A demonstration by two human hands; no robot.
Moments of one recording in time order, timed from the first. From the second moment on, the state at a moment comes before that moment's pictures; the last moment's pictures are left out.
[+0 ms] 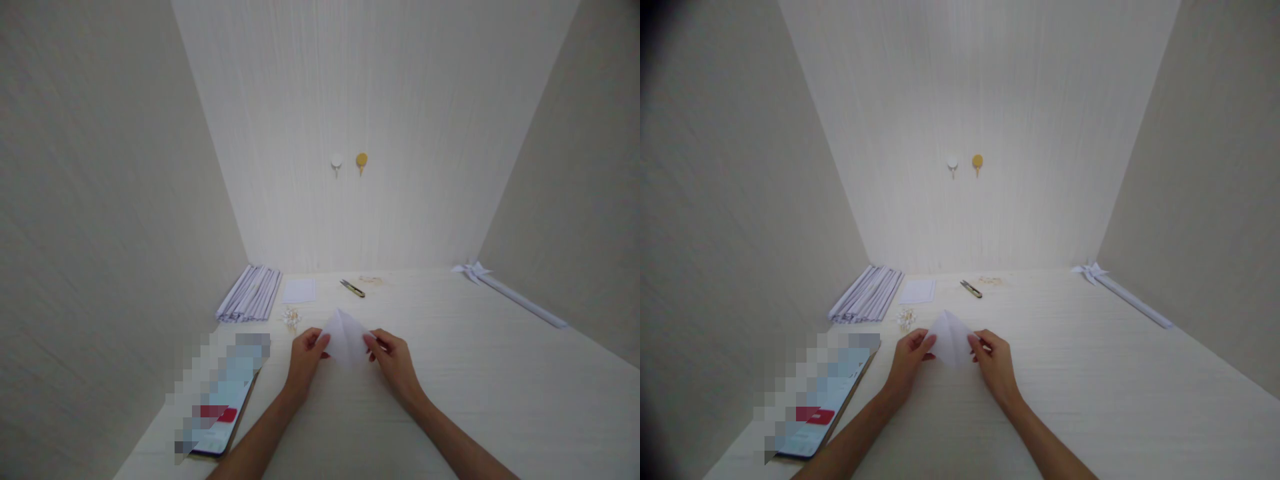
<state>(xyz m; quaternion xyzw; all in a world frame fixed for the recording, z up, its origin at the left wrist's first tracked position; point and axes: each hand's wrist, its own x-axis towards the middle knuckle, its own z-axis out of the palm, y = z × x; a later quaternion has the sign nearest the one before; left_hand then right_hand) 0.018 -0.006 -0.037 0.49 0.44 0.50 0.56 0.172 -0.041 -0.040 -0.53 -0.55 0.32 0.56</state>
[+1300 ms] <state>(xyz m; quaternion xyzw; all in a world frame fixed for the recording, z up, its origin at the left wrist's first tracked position) 0.005 0.004 -0.040 0.48 0.42 0.48 0.60 0.183 -0.030 -0.051 -0.41 -0.51 0.46 0.59</state>
